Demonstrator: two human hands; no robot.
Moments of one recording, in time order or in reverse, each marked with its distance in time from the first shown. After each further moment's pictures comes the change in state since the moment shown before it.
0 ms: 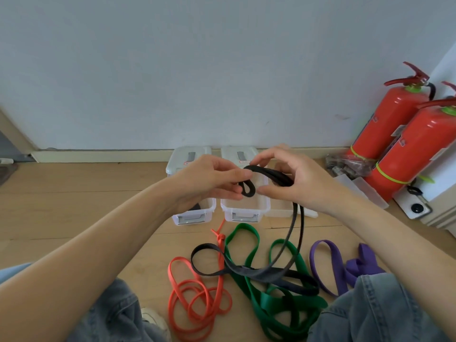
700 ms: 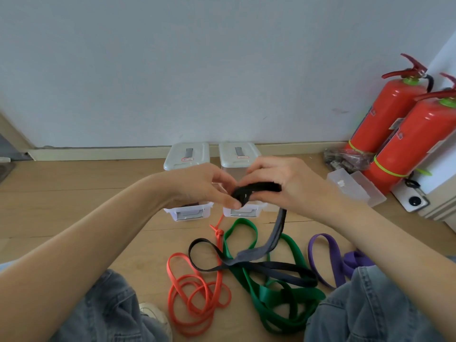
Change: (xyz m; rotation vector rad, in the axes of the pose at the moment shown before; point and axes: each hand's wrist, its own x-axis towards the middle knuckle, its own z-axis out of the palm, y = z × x) left_hand -0.003 -0.004 -0.007 0.433 -0.229 -0.089; right_hand -0.006 -0.002 0.009 -0.369 -0.050 -0.310
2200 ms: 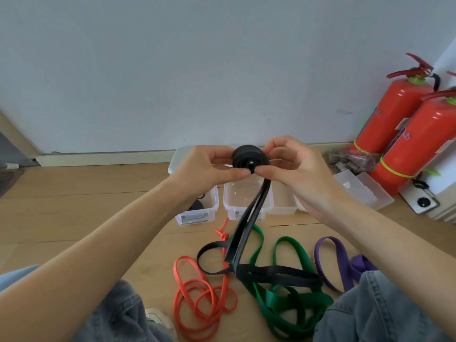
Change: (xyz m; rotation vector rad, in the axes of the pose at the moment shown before) left_hand 0.003 0.008 0.005 -0.321 0.456 0.277; right_hand 0.007 0.000 0.006 0.836 0.379 0.456
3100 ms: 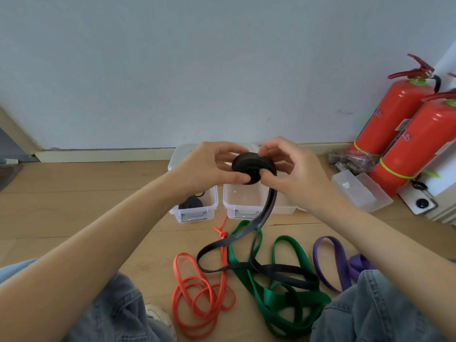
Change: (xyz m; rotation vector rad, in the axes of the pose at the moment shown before) left_hand 0.003 0.001 -0.003 0.163 -0.089 -0.003; right_hand 0.000 0.004 0.005 -0.367 0.012 -0.181
